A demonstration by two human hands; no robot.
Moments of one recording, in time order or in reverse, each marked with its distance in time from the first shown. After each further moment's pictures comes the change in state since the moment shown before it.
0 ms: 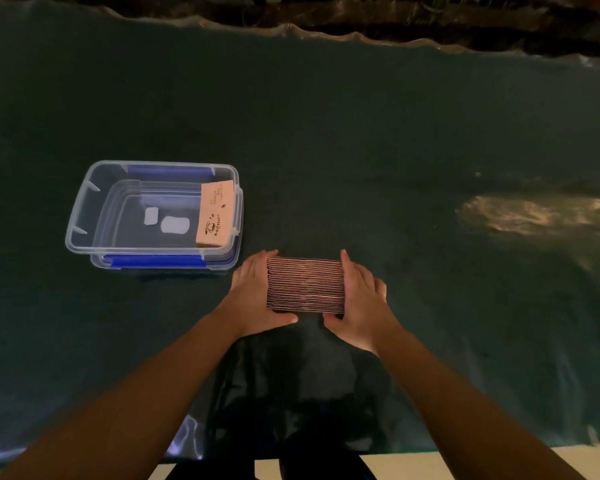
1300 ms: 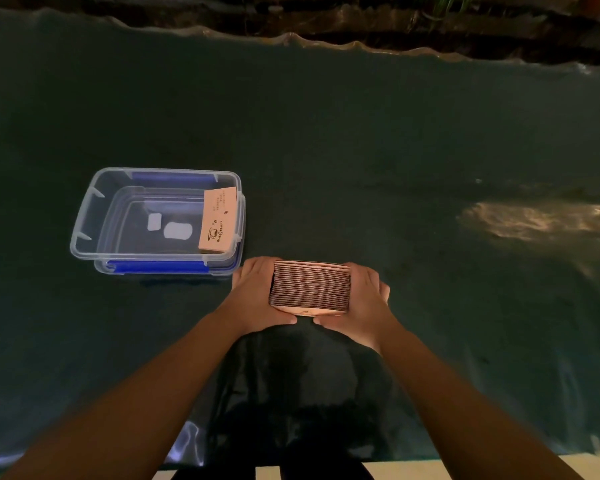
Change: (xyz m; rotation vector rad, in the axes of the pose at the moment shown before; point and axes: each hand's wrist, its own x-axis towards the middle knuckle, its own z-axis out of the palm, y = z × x) left_hand 0.007 0.009 -0.010 0.056 -0.001 0.011; right_hand 0.011 0.008 0.005 0.166 0.074 0.089
